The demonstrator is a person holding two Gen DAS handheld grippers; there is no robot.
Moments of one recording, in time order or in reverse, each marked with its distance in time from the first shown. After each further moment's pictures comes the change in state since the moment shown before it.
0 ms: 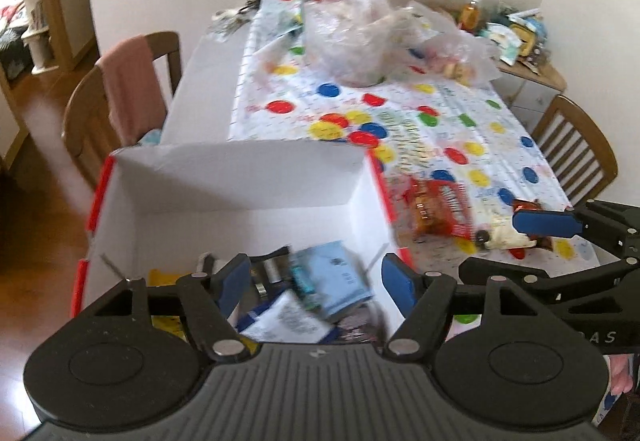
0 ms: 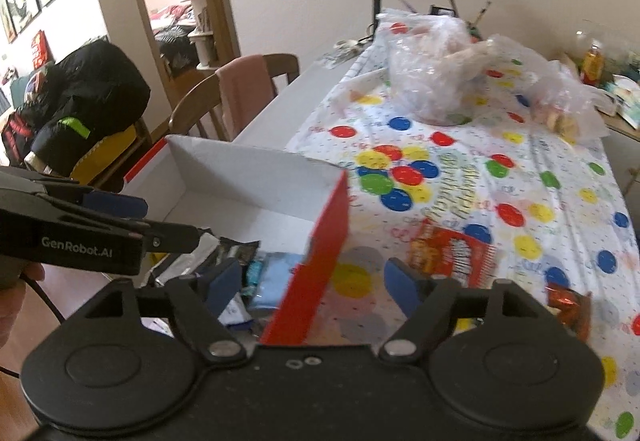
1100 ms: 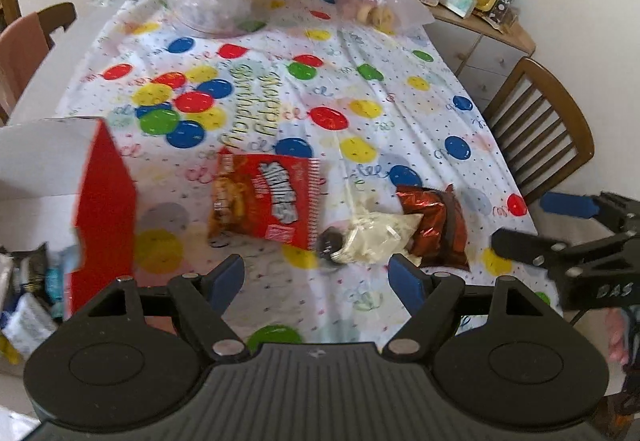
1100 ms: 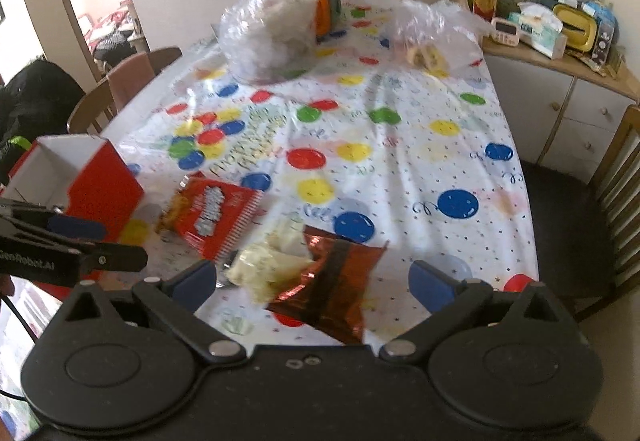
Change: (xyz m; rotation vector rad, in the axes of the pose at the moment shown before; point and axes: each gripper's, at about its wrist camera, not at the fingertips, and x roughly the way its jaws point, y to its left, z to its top) left arm 0.120 -0.199 0.015 -0.016 0.127 -0.085; right arm -0.017 -0.253 -0.056 0.109 0.065 -0.079
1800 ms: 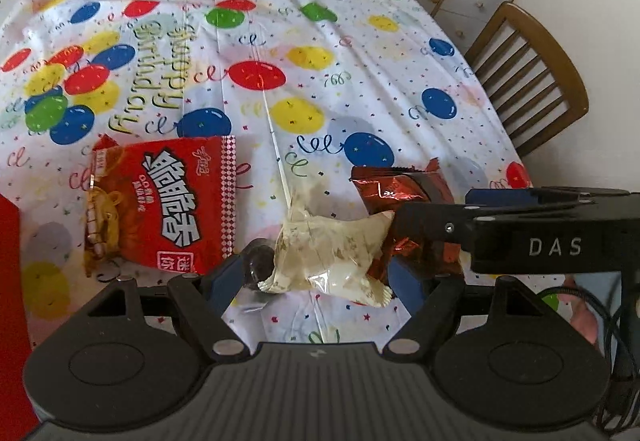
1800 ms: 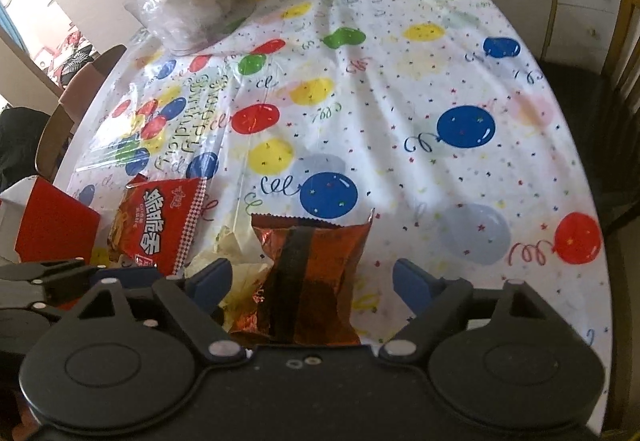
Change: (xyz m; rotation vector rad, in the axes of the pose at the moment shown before) left arm 0.101 -0.037 0.020 0.072 0.148 -0.072; right arm 0.086 -0.048 0.004 0.273 0.160 0.066
